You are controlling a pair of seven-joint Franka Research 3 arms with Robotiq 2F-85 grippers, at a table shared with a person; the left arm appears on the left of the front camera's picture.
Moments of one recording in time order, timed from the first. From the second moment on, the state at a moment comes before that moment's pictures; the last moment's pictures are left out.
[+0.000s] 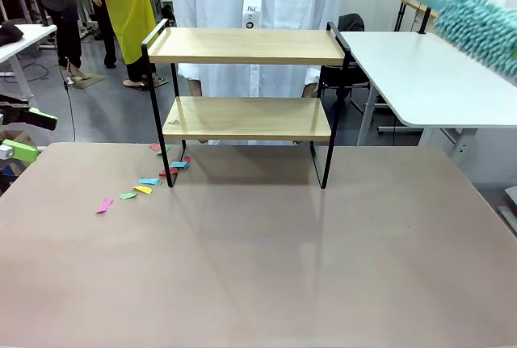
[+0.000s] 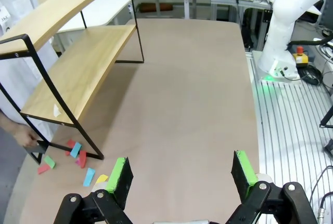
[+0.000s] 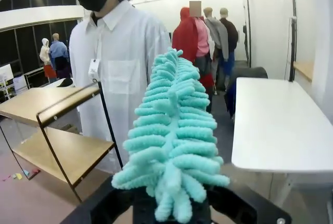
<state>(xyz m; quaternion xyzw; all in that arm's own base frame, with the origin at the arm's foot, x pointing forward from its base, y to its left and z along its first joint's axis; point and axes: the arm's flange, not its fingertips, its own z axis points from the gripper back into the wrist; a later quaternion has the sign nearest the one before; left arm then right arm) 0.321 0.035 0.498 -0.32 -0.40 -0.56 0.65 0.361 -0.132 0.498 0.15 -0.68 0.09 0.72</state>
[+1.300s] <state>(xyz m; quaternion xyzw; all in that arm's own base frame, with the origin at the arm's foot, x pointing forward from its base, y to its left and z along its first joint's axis) 0.322 0.035 0.498 -0.32 -0.40 -0.56 0.65 0.394 -0.127 0.380 0.18 -0.60 0.06 0.77</state>
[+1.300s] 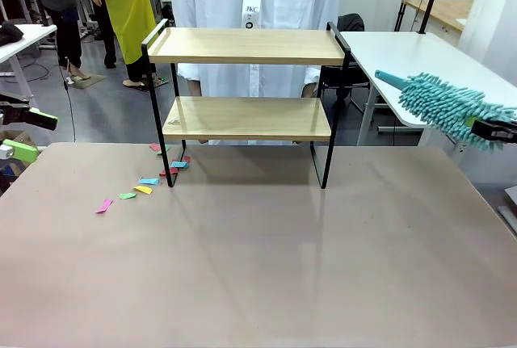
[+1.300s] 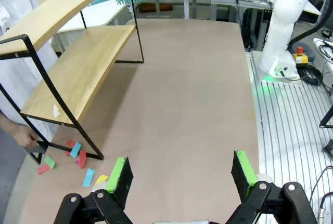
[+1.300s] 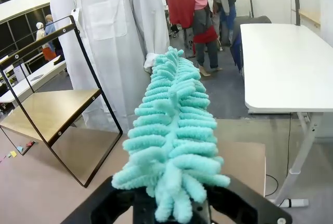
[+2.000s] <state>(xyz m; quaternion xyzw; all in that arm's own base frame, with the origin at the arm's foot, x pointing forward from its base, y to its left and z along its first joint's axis) 0.322 0.035 0.498 -0.32 -0.40 -0.56 0.65 0.394 -0.127 0.380 0.18 -0.60 0.06 0.77</state>
